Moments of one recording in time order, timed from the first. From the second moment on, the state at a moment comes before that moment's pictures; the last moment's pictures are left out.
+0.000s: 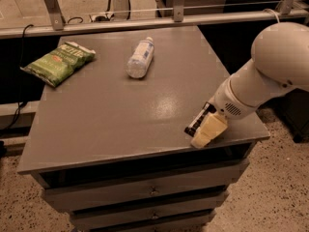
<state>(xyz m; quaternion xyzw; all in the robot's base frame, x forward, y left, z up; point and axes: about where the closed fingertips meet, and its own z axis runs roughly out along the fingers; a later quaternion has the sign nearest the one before) 0.494 -0.158 0.813 -0.48 0.85 0.06 0.20</state>
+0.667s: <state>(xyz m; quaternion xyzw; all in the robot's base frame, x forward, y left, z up) 0.494 -0.158 0.827 -0.48 0.85 0.06 0.20</state>
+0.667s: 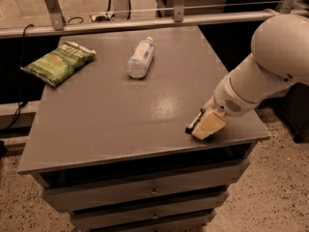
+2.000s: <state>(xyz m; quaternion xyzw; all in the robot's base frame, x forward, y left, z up) 0.555 -0.190 0.959 -0.50 0.79 0.02 0.34</state>
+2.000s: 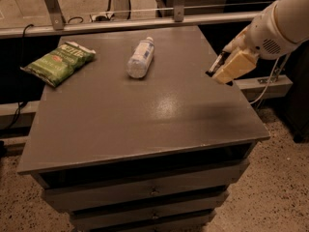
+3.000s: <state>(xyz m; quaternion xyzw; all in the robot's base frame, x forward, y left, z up) 0.600 -0.129 0.944 -0.53 0.76 0.05 0.36</state>
